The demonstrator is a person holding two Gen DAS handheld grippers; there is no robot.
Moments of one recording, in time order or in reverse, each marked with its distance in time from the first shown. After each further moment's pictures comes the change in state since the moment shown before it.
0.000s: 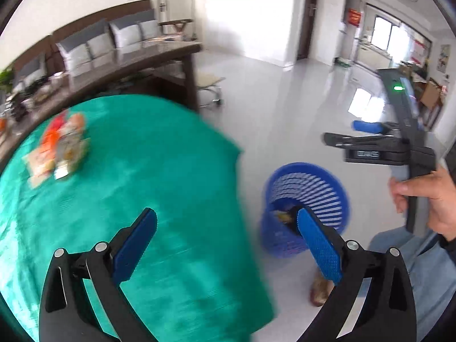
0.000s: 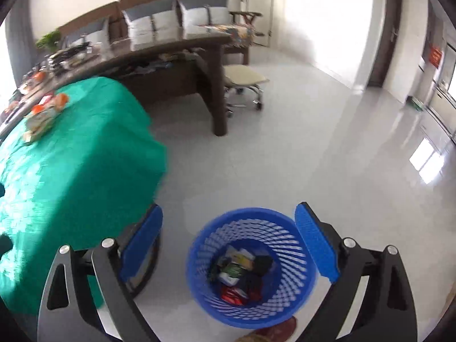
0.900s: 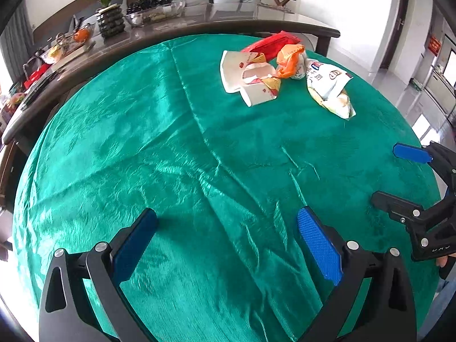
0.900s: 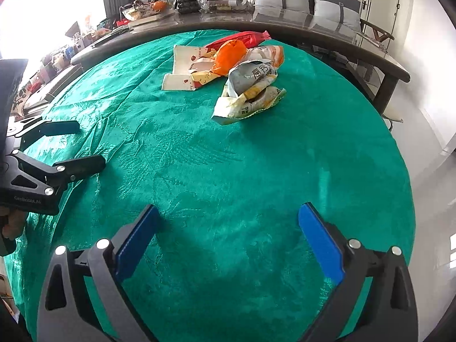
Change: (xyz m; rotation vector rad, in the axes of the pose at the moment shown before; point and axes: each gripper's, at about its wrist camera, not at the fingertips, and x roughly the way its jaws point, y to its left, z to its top) left arm -0.010 0.267 -0.062 -0.252 0.146 0.188; right arm 0.052 0.307 0.032 -0.366 0.135 0.313
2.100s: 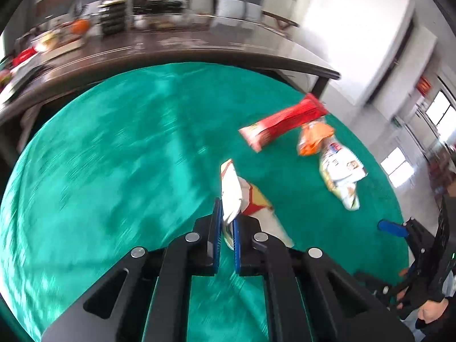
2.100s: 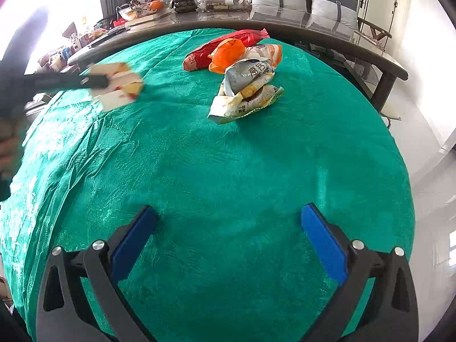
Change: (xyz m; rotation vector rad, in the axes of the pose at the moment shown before) left arm 0.000 0.057 0.057 -0.160 -0.065 -0.142; right arm 0.003 0.001 0.002 0.006 0.002 -0.008
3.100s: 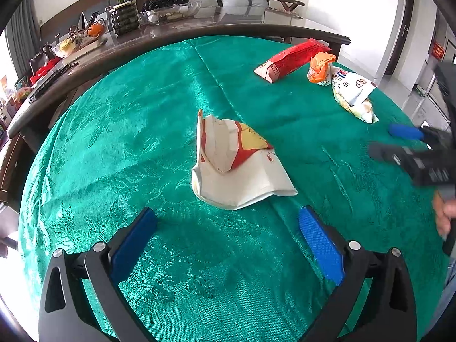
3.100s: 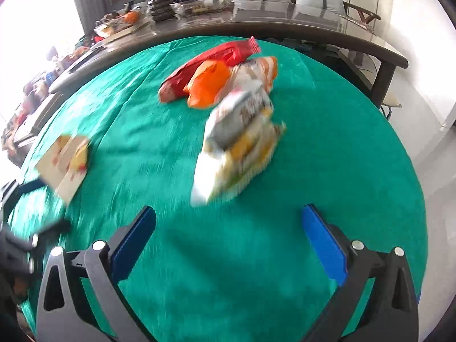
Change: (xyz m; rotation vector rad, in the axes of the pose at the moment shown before) left arm -0.003 -0.012 -0.067 0.123 0.041 0.165; right arm 0.049 -0.006 0.079 0.129 0.026 -0.015
